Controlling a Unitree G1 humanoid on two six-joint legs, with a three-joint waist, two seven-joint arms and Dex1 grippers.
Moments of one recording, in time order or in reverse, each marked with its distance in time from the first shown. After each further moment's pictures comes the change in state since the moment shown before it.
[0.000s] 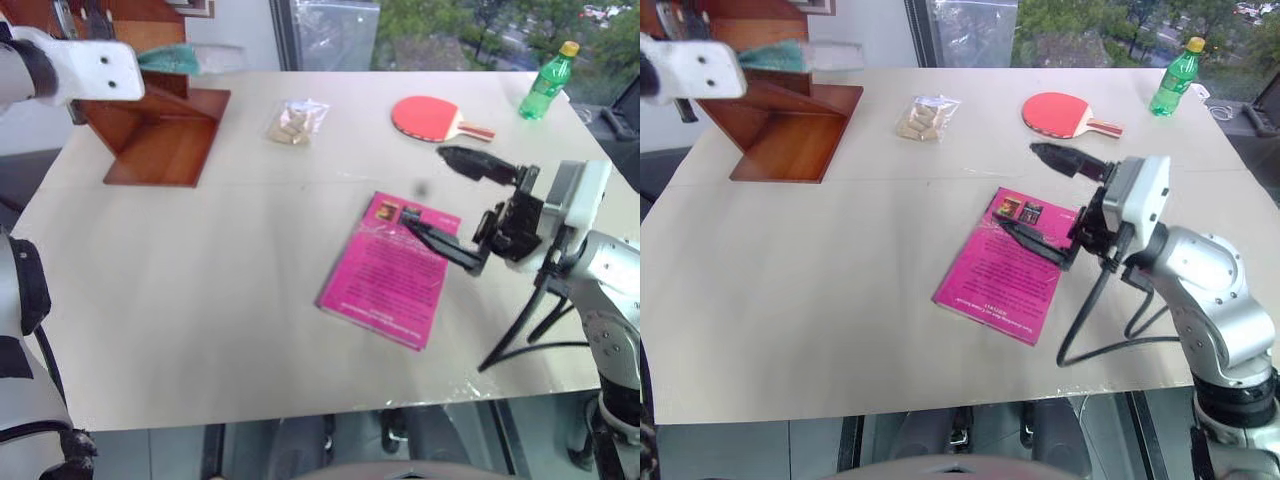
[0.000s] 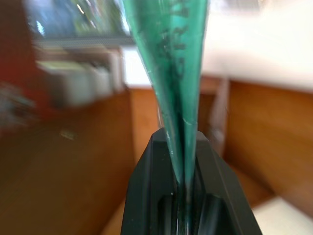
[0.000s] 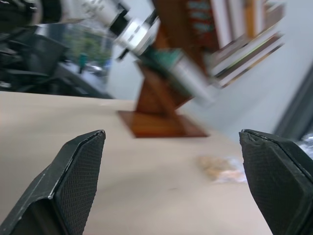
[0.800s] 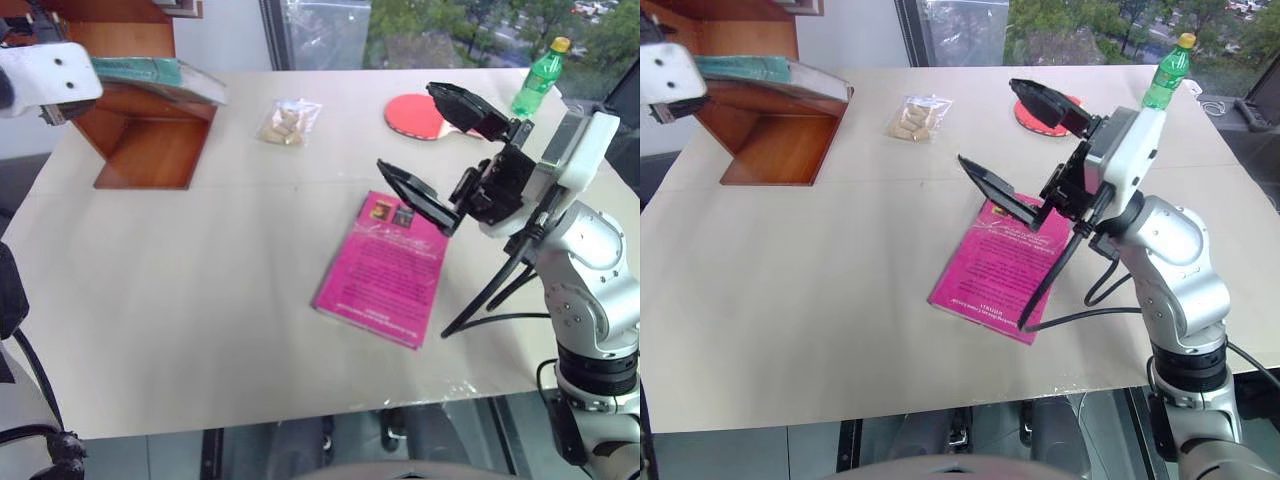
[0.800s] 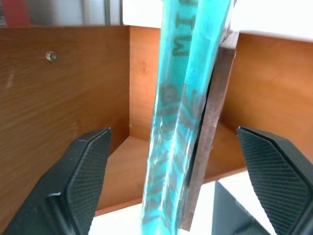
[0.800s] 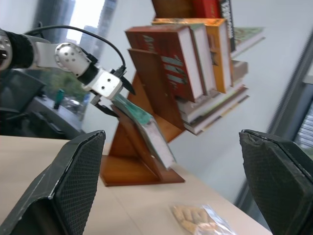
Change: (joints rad) left arm 0.034 0.092 0.096 0.076 -0.101 -0.052 -0.064; right arm -0.123 0.135 0.059 0.036 -0.015 -0.054 -0.030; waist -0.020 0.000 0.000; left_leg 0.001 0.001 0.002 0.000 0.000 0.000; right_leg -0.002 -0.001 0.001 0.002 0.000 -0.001
